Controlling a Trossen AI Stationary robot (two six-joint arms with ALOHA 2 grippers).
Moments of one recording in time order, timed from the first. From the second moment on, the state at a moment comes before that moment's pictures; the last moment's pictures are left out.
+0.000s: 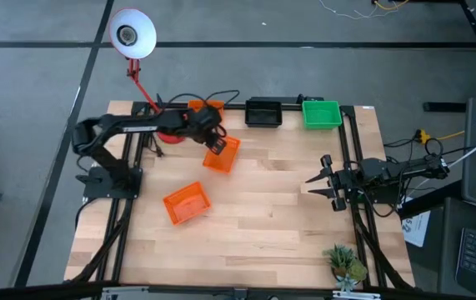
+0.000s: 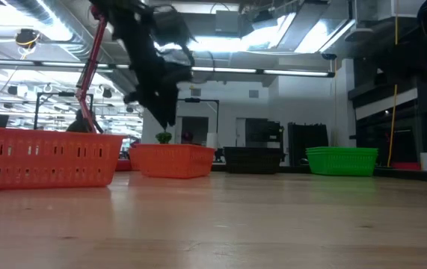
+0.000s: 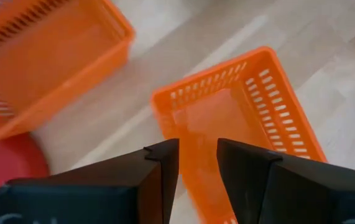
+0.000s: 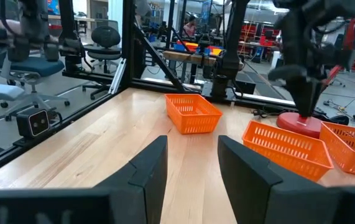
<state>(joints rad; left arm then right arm) 0.39 1.55 1.10 -0.54 -0.16 -0.46 0.21 0.03 0.02 0.00 0.01 -0.11</state>
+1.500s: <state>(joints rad) 0.45 1.74 1.63 -0.89 -0.42 0.30 0.21 0.03 0.02 0.00 0.01 -0.11</state>
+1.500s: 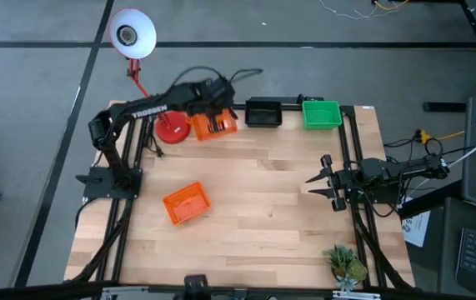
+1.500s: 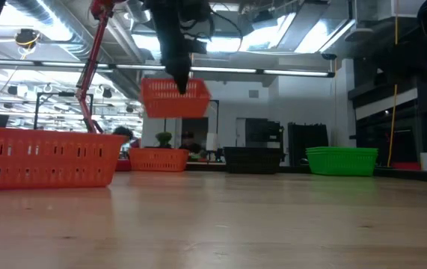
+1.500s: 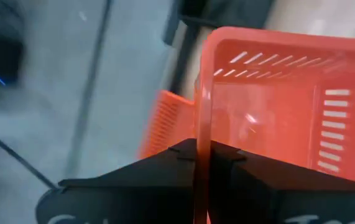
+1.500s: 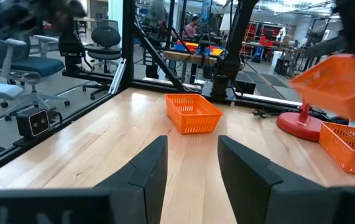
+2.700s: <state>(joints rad) 0.79 2.02 1.68 -0.77 -0.20 0.89 0.21 0.03 0.02 0.00 0.01 -0.11</state>
